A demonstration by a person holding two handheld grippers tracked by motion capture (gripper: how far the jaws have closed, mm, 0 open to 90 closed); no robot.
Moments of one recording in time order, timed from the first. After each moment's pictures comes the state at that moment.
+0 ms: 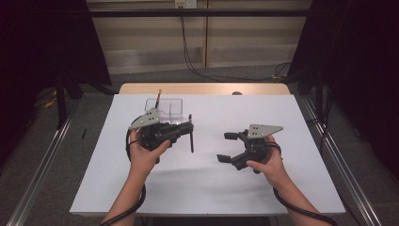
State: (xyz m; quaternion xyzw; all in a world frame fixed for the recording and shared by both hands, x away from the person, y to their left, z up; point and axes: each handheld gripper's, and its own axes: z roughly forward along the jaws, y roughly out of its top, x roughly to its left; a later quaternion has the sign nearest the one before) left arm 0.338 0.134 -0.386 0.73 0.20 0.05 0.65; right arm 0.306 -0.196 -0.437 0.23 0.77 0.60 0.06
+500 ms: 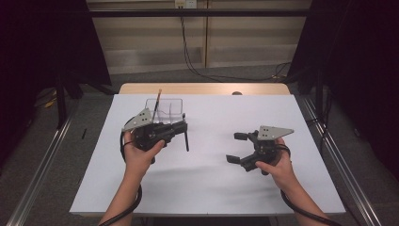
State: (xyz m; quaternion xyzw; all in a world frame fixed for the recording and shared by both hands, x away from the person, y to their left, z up) left arm 0.337 0.148 -0.388 0.73 0.21 0.07 0.65; right arm 0.298 -0.220 -0.439 0.24 0.76 0.60 0.08
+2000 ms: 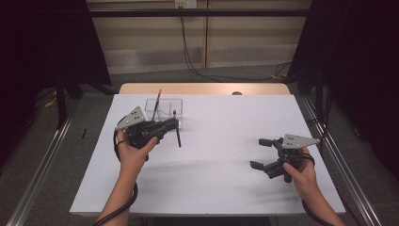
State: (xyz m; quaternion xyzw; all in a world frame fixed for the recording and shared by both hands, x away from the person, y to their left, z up) left arm 0.348 0.167 -0.395 0.72 0.23 0.10 0.65; right arm 0.275 -0.286 -0.458 0.28 0.76 0.57 0.11
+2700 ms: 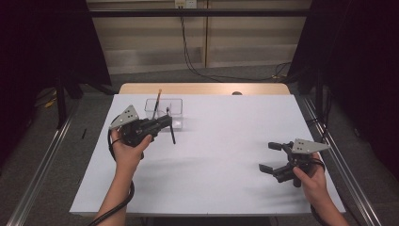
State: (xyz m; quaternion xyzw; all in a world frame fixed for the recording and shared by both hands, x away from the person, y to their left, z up) left arm 0.353 0.183 -0.395 0.72 0.25 0.12 0.64; right arm 0.259 -0.309 -0.462 0.30 0.76 0.56 0.13
